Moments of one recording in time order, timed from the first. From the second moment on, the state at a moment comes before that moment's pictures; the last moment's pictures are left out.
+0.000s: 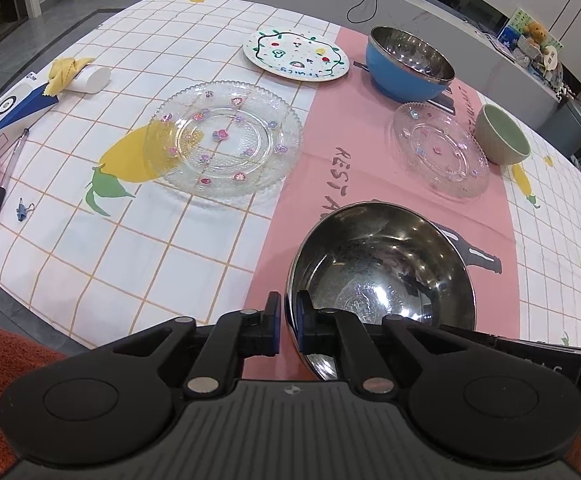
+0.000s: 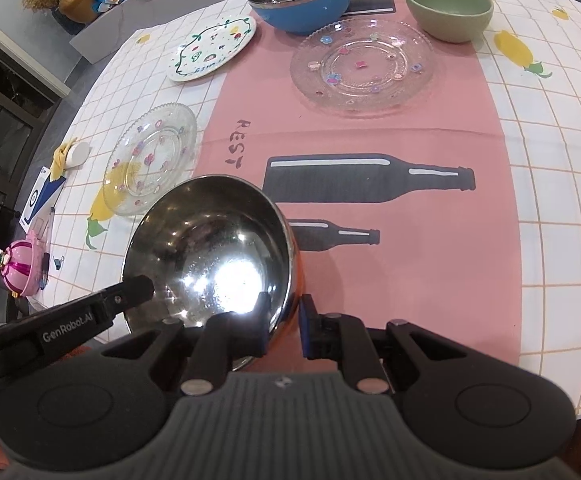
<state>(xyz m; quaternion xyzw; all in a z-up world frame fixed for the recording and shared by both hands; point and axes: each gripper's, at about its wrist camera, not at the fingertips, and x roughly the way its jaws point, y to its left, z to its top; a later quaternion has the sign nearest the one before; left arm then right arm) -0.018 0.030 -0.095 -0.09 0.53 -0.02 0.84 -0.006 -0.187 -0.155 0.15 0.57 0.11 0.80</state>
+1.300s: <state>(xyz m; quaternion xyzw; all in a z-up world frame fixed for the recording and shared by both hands) 0.042 -0.028 0.000 0.00 0.43 -0.08 0.90 0.028 -0.270 -0.068 0.15 0.43 0.03 0.89</state>
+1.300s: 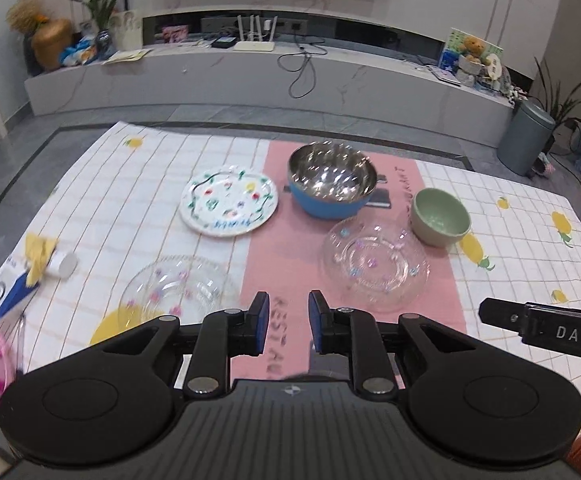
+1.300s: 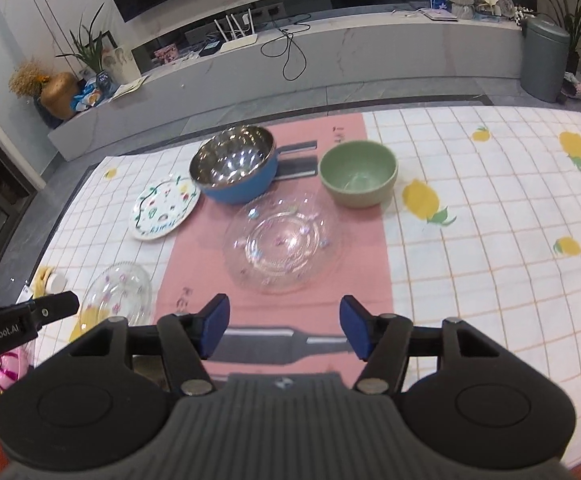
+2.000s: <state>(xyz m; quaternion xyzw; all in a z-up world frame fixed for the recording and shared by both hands) 0.177 -0.050 -0.027 -0.03 0.45 -0.11 0.88 0.159 -0.286 -0.090 0.15 0.45 0.03 0.88</state>
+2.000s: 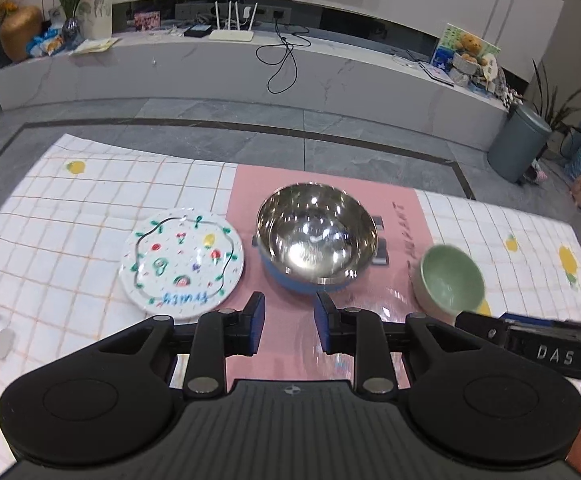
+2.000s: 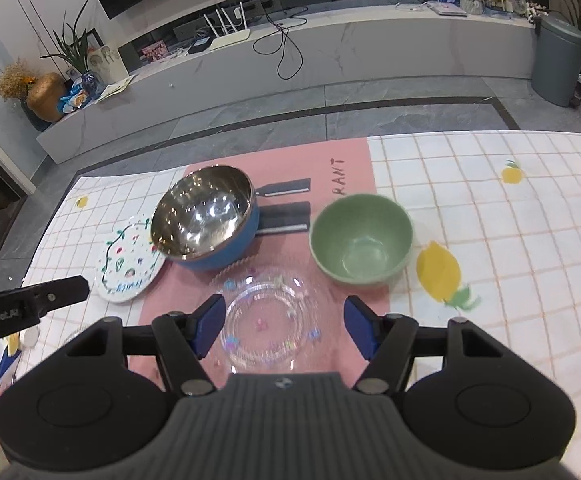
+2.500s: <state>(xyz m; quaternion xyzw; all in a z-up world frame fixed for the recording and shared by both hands) 0.261 -0.055 -0.075 -0.04 0.47 -0.07 0.88 0.260 -0.262 -0.125 0.17 0.48 0.03 0.86</state>
